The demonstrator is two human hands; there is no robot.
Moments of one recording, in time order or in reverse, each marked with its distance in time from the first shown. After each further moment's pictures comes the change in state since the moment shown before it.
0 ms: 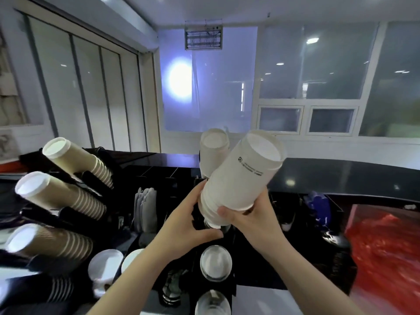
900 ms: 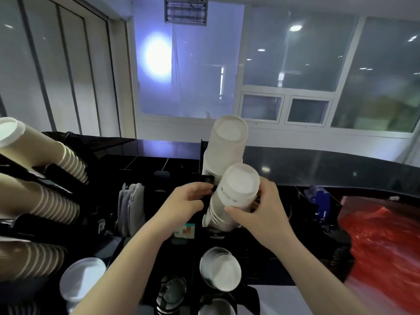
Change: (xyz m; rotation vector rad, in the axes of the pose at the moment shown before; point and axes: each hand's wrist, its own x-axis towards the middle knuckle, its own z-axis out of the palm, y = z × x) left_hand 0.062 -0.065 -0.025 -0.223 -0.089 -0.312; right_hand 0.030 0.040 0.014 -0.493 0.093 0.121
